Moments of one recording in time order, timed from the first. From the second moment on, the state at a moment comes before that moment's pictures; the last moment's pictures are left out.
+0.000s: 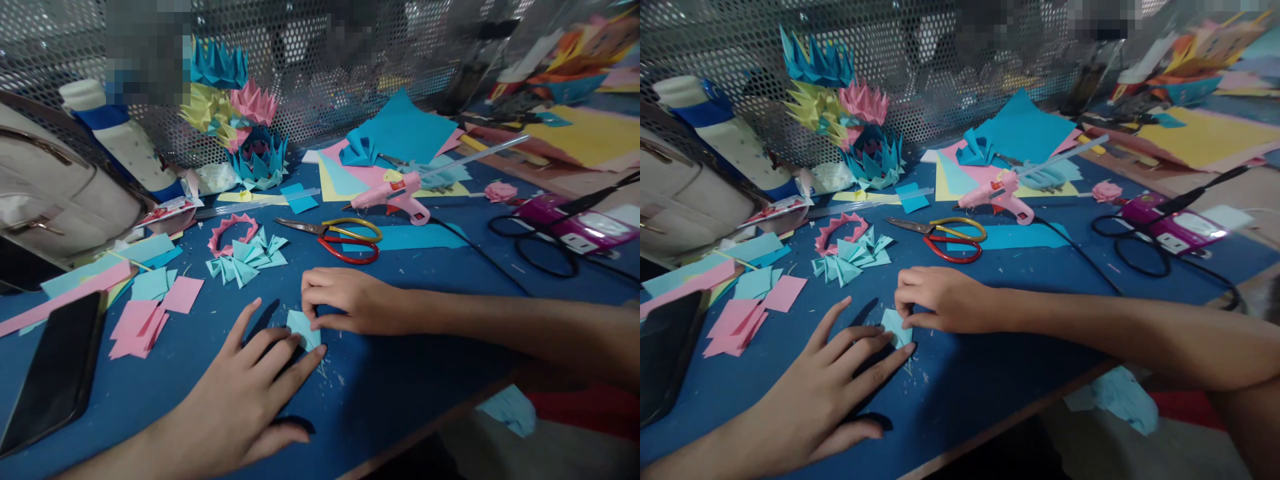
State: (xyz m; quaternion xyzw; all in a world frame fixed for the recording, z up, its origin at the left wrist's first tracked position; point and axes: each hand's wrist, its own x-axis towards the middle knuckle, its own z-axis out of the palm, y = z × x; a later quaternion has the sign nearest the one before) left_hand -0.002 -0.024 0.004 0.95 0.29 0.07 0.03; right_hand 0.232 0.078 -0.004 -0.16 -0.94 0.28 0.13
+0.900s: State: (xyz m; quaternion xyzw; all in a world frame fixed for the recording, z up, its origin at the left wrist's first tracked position) left_hand -0.005 -0.020 0.007 0.96 0.27 0.07 0.02; right_hand 0.232 0.072 -0.006 -0.15 -0.97 0.17 0.12
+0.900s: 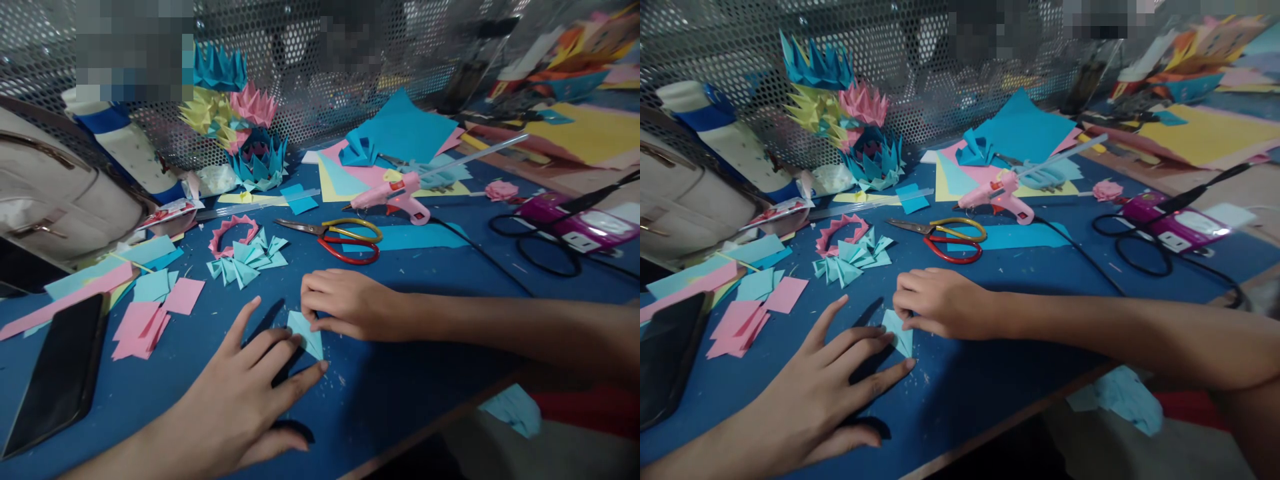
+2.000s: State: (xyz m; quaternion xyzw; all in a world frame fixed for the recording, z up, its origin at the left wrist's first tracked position) left_hand 0.001 -0.024 0.004 0.95 0.31 0.08 0.05; right_hand 0.255 0.102 0.008 0.01 -0.95 0.29 0.08
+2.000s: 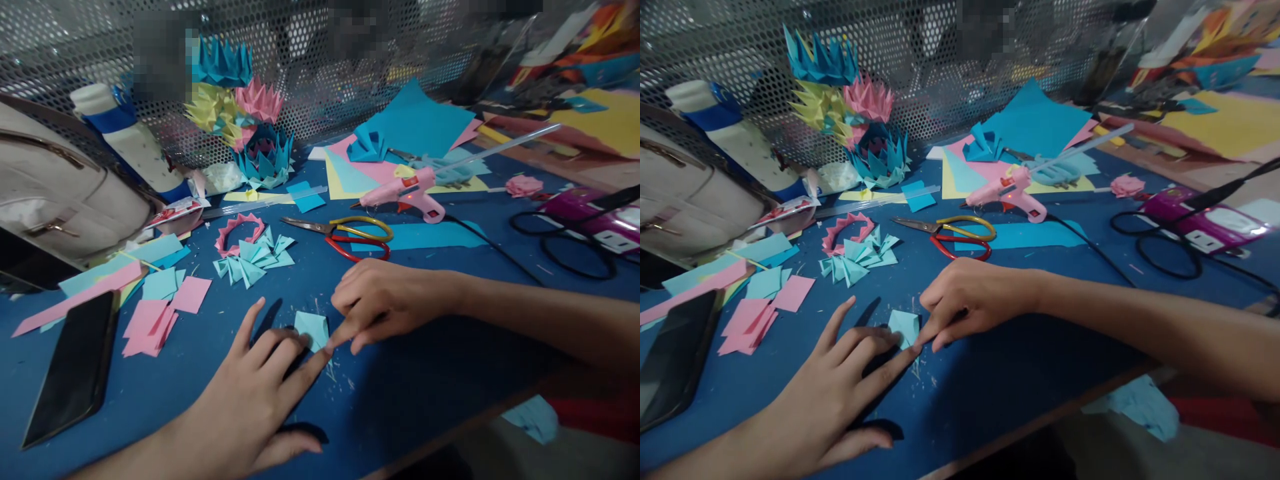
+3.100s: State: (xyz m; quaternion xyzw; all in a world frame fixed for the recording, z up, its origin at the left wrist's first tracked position) left_hand 0.006 -0.003 0.006 0.91 0.36 0.16 0.12; right_hand 0.243 0.094 0.000 -0.02 -0.97 0.13 0.19
